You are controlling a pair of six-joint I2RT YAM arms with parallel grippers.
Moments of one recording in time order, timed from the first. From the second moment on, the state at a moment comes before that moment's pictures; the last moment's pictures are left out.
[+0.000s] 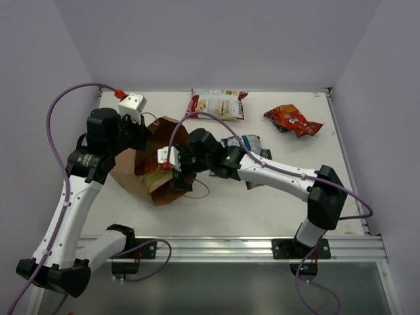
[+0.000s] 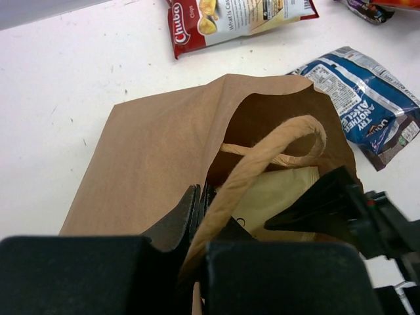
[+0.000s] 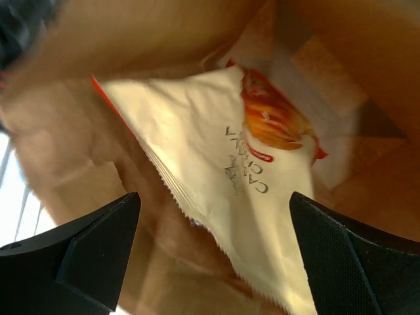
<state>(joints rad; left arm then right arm) -0.24 0.99 1.22 -0.68 0.18 -0.01 1.02 1.66 1.38 -0.25 -0.44 -0.52</state>
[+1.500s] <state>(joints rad) -0.24 1.15 1.12 -0.65 -0.19 -0.03 0.74 1.20 1.50 -0.41 -0.24 -0.49</state>
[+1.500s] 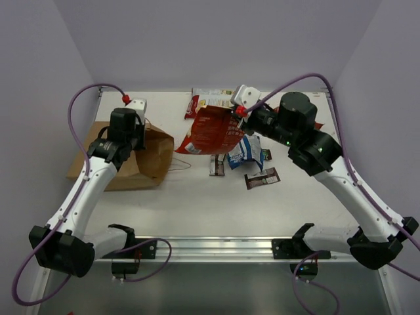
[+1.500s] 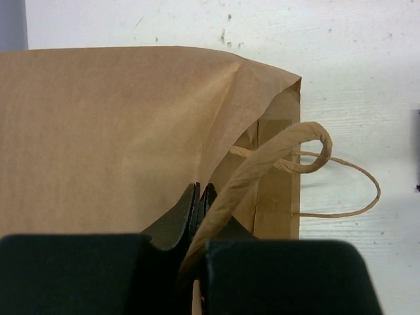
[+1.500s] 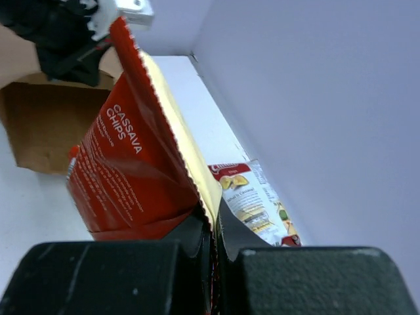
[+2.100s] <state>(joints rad) -0.17 1.11 1.35 -0.75 -0.38 -0.12 0.68 1.72 1.41 -0.08 0.03 -0.43</state>
